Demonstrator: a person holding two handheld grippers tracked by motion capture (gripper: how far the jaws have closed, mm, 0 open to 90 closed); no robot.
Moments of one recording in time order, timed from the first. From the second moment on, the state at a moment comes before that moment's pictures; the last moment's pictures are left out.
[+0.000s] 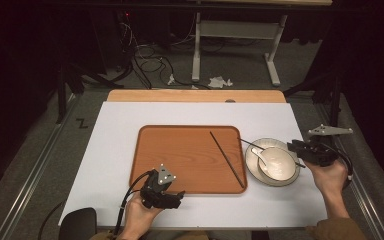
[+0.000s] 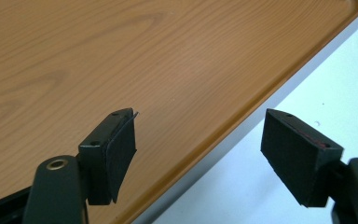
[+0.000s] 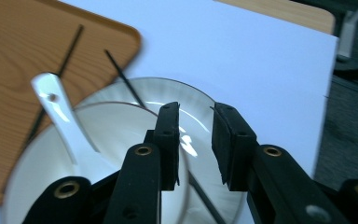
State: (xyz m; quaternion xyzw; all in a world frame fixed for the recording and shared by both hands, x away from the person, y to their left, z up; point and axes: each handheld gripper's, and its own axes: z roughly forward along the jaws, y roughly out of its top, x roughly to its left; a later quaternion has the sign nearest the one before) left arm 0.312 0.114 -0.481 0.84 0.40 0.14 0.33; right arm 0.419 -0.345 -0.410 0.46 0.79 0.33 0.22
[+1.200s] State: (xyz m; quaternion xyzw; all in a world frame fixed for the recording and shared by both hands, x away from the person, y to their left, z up) left arm 0.321 0.107 -0.483 0.85 0.39 0.13 0.33; right arm 0.421 -0.366 -0.449 0.50 0.82 0.23 0.15
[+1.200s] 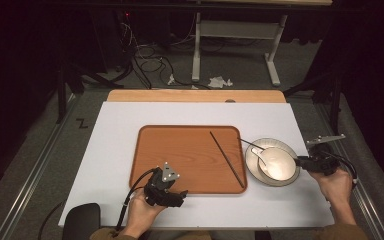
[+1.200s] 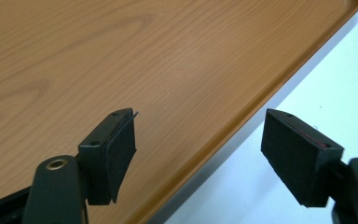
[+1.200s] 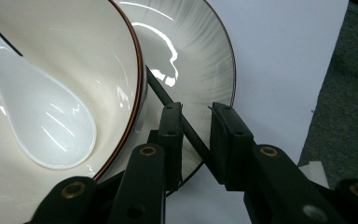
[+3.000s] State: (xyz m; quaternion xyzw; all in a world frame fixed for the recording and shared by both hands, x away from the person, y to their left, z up) left arm 0.330 0.100 -0.484 0.86 0.38 0.13 0.33; right arm 0.381 -0.332 -0.398 0.44 0.82 0.31 0.19
